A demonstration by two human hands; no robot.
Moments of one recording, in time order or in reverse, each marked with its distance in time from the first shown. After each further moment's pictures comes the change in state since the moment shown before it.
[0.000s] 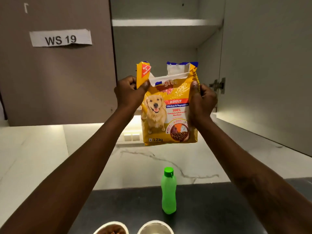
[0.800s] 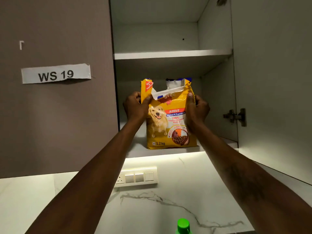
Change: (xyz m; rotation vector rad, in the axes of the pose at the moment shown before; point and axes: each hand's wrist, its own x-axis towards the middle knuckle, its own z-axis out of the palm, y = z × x) left_hand 0.147 -0.059 0.070 0.003 0.037 0.107; right_hand 0.108 0.055 0.115 0.039 0.016 0.007
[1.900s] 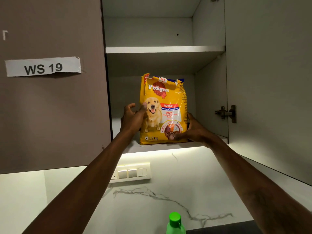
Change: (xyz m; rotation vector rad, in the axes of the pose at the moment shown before) left_hand -0.046 -0.024 -0.012 -0.140 -0.290 -0.386; right_hand -0.026 0.026 -0.077 -0.267 -0.862 0.203
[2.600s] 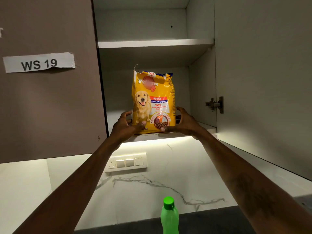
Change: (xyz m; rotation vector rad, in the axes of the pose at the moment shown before) left_hand -0.044 -0.029 -0.015 0.226 -0.174 -0.007; right_hand -0.028 -0.011 0.003 -0.103 0.047 0.085
